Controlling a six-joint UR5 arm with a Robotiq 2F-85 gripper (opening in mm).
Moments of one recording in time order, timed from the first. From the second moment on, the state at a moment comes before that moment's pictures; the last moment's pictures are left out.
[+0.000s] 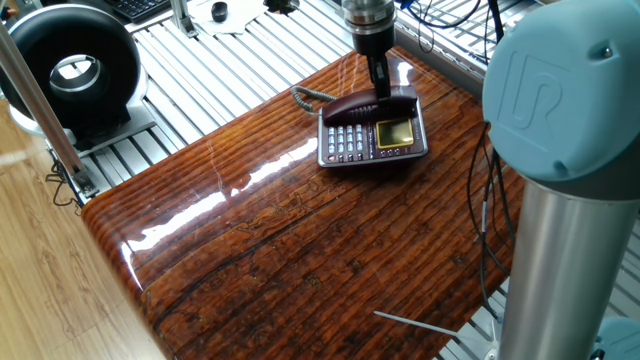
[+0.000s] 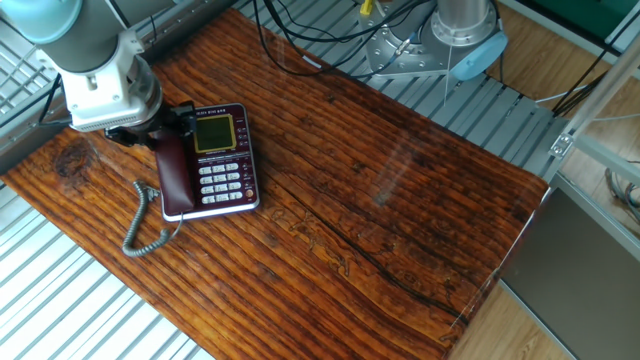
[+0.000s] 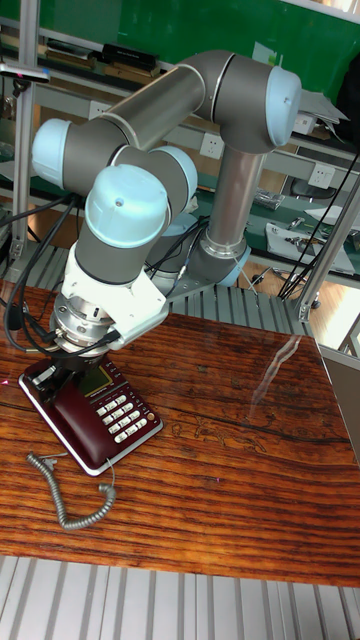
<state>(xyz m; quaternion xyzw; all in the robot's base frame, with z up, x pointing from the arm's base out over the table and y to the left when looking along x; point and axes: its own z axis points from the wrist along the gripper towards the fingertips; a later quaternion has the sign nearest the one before) 0.567 -0.152 0.074 0.44 -0.89 0.02 0.12</state>
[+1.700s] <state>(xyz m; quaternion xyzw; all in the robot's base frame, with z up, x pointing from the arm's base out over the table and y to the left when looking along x) 0.579 -0.148 0.102 0.43 -0.89 0.01 0.12</state>
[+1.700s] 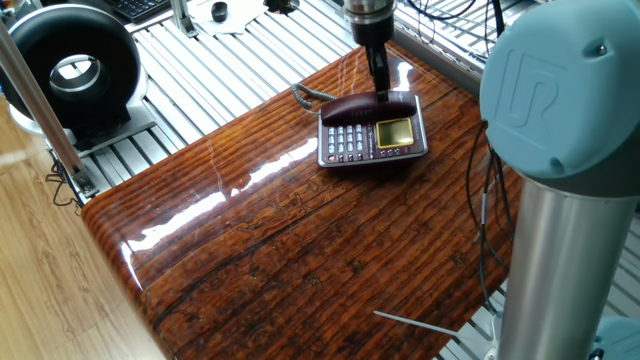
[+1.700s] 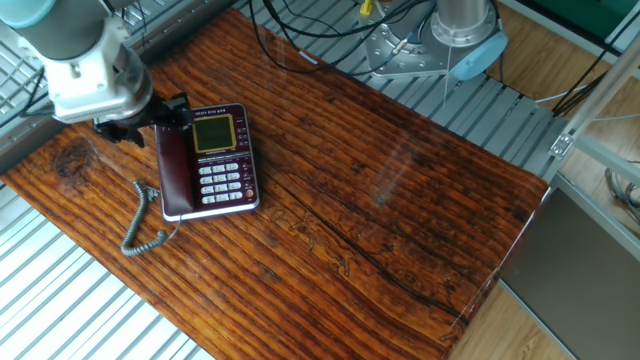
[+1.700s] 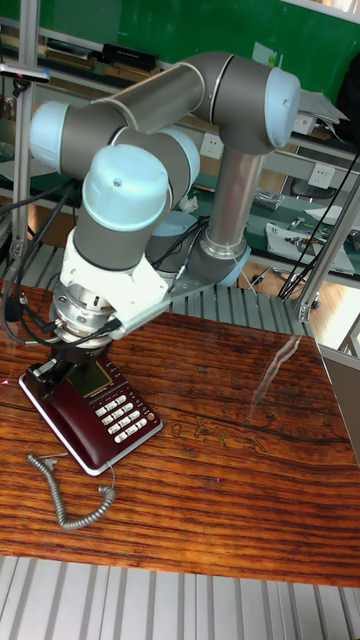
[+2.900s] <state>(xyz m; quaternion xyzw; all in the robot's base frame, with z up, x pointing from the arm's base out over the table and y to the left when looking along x) 0.687 -0.095 0.142 -0.02 -1.00 -0.01 -0.07</state>
